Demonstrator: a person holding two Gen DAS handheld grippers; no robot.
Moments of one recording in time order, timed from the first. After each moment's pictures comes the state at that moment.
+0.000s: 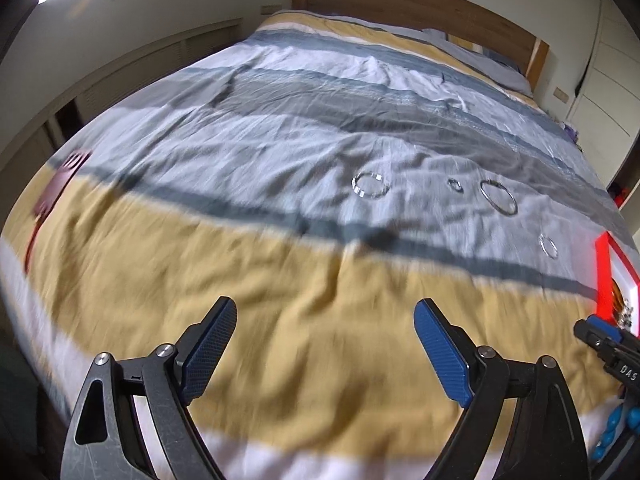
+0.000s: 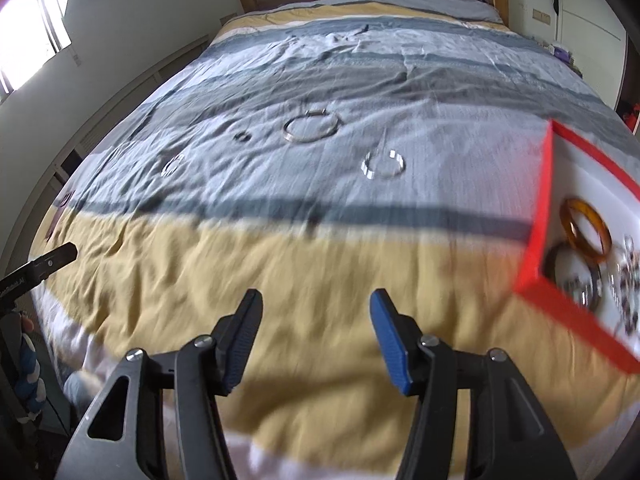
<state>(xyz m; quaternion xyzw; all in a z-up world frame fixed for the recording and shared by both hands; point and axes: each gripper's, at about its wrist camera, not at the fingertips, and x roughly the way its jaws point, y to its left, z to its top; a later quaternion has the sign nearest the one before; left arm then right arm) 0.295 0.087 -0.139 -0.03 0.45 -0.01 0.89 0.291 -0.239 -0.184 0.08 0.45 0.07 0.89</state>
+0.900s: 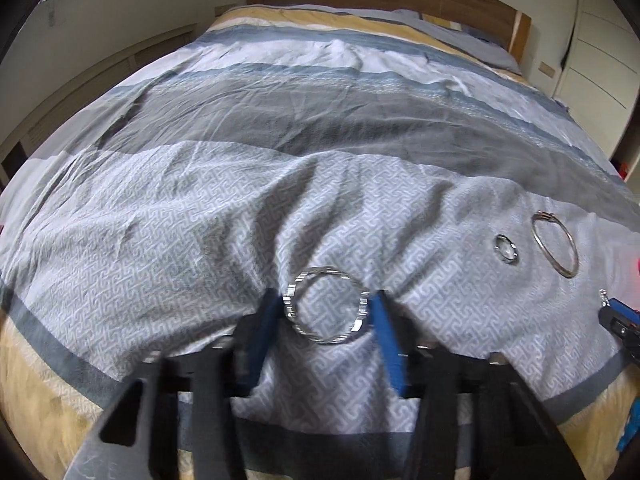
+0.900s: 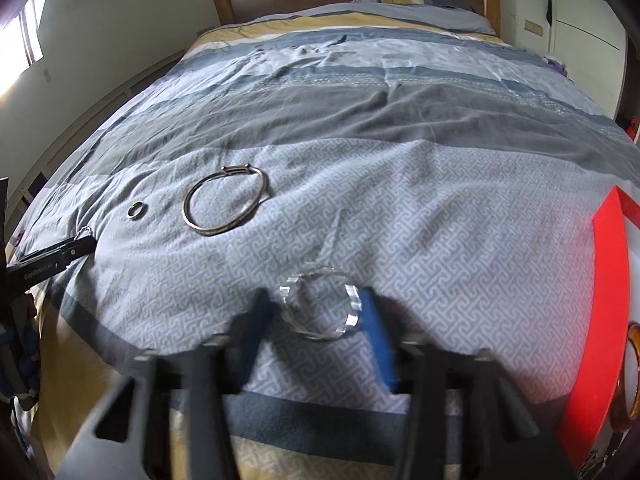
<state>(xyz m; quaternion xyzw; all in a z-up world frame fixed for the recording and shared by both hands) 0.449 0.046 -0.206 0.01 0.45 -0.05 0.89 0.409 -0.271 -0.226 0.08 0.43 0.05 0.90</state>
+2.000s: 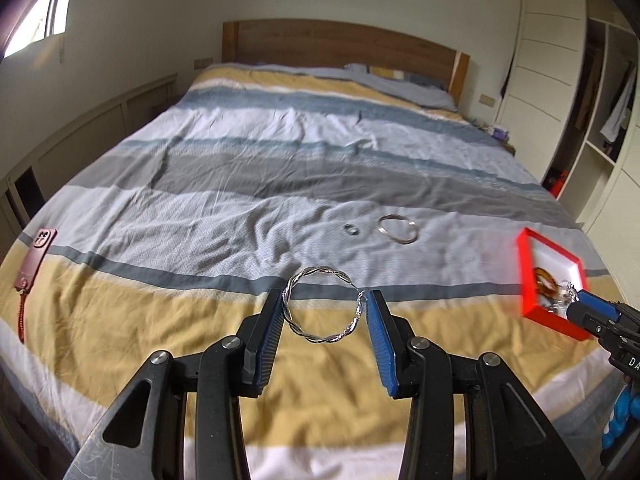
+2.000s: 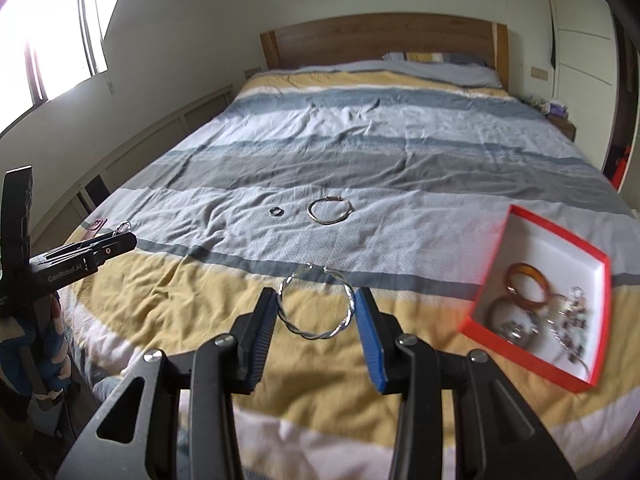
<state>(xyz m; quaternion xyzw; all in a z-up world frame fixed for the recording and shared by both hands) 0.236 0.034 -0.058 0.00 0.36 -0.12 0.92 0.199 -0.247 -0.083 0.06 0.34 0.08 0.93</state>
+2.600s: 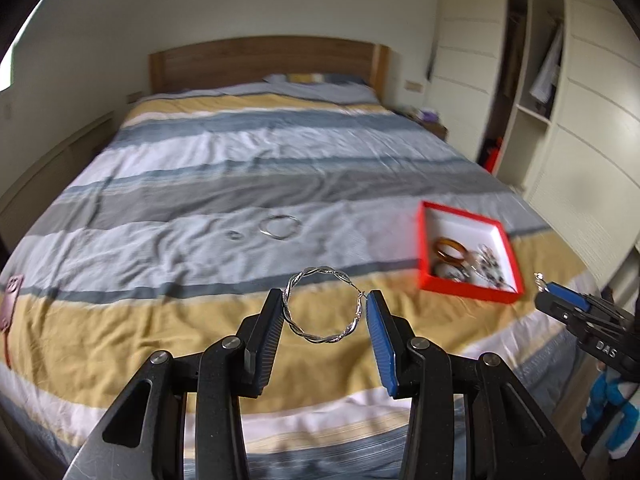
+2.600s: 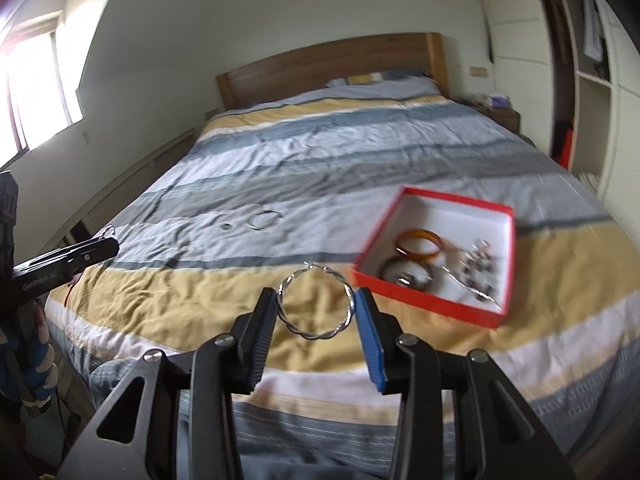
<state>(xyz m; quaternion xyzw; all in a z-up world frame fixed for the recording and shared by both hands) 0.164 -0.094 -0.033 0.05 0.35 -0.23 0.91 0.095 -0.358 -0.093 0.13 0.31 0.01 0.94</state>
